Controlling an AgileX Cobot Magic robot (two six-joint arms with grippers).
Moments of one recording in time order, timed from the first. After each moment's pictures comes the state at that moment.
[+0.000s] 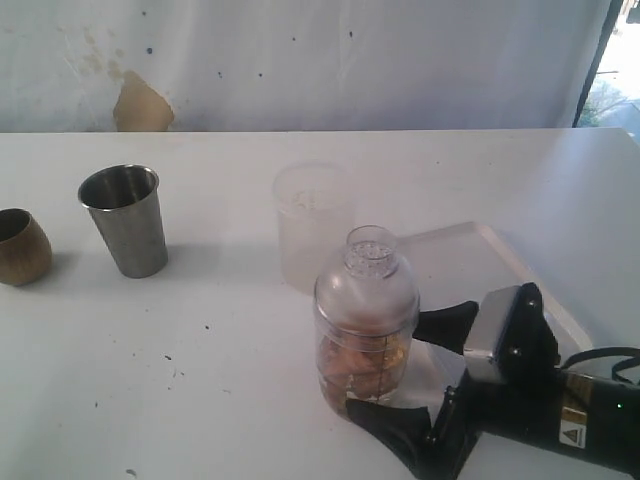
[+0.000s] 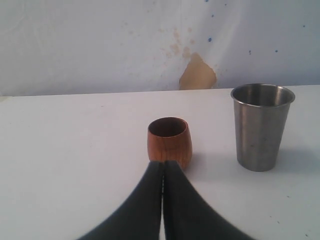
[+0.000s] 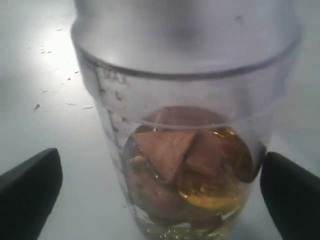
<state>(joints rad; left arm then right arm) 0.09 0.00 -0.01 -0.04 0.22 0.11 0.11 1.78 -0.24 -0.87 -1.20 0.16</state>
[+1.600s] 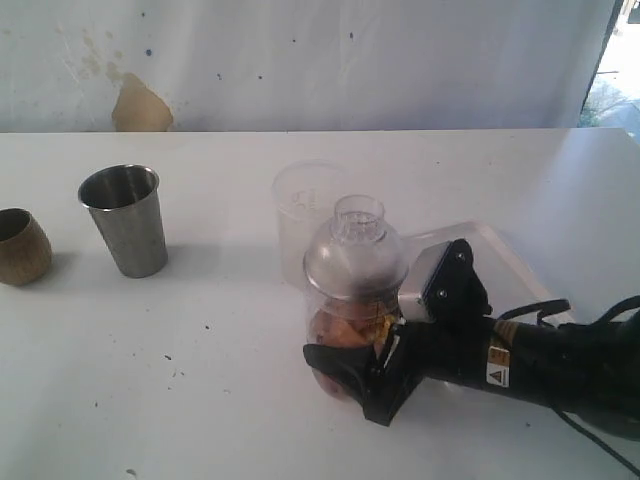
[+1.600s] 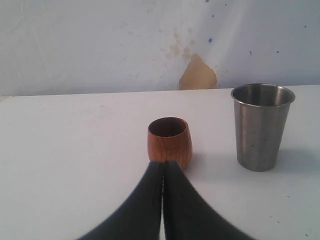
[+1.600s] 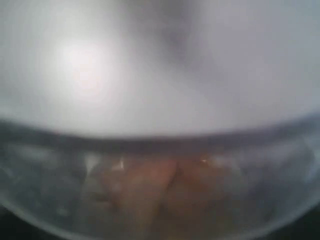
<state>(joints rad) 0.09 0.00 -0.01 -0.04 0.22 0.11 0.24 1.88 -0.46 -0.80 -1.13 0.27</state>
